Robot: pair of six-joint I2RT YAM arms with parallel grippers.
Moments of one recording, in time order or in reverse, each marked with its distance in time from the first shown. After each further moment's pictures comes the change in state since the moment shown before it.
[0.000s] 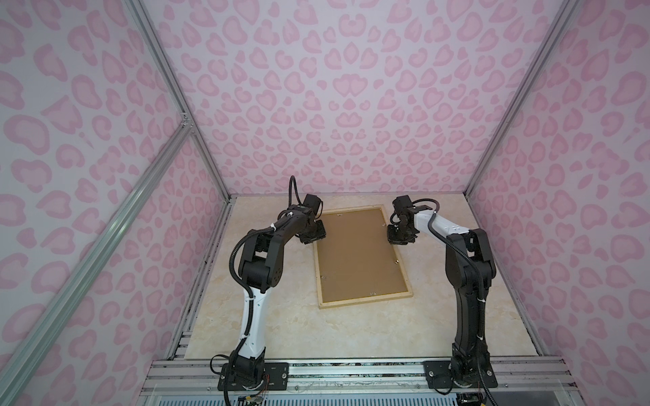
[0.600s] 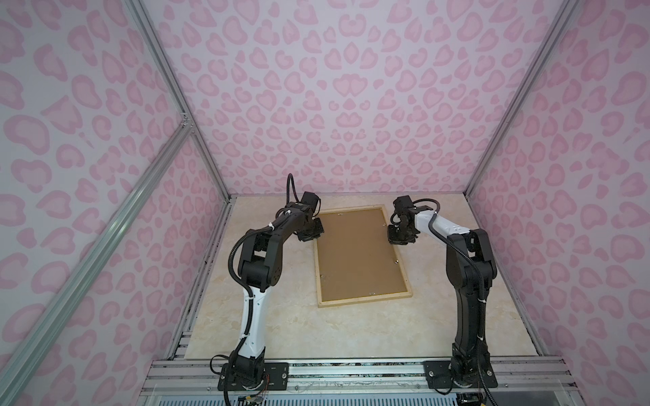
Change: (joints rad) left arm 0.019 0.015 0.046 -0.034 0.011 -0.003; right arm -0.002 -0.005 -0.014 0.014 -0.008 -0.010
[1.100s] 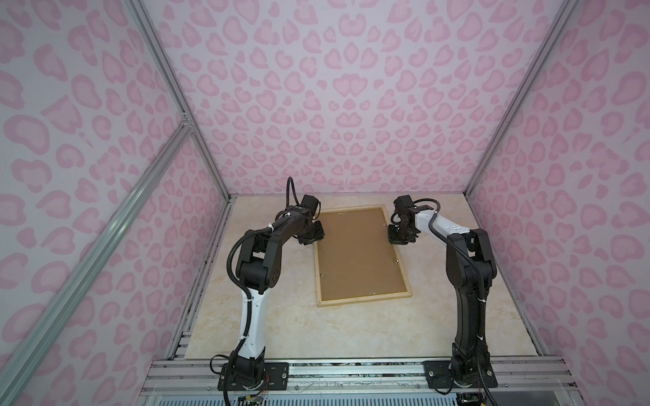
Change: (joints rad) left arm -0.005 -0.037 -0.087 0.051 0.025 -0.004; right arm -0.002 0.006 0.006 -0.005 -0.018 -0.005
